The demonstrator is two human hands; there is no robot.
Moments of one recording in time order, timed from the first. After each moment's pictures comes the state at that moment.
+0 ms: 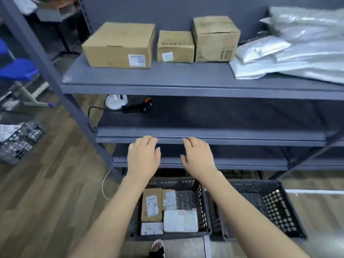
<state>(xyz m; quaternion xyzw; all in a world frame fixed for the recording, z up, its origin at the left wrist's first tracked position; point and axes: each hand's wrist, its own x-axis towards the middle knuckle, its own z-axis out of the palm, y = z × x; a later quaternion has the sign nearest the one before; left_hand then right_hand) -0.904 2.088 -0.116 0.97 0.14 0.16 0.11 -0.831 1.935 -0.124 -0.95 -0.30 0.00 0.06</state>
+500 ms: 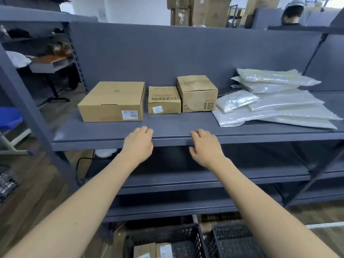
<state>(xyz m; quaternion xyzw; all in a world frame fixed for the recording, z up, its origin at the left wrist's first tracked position) -0.775 2.148 0.004 0.99 0.05 0.11 0.01 -0.719 1.944 -0.004 -0.96 -0.25 -0.10 0.01</state>
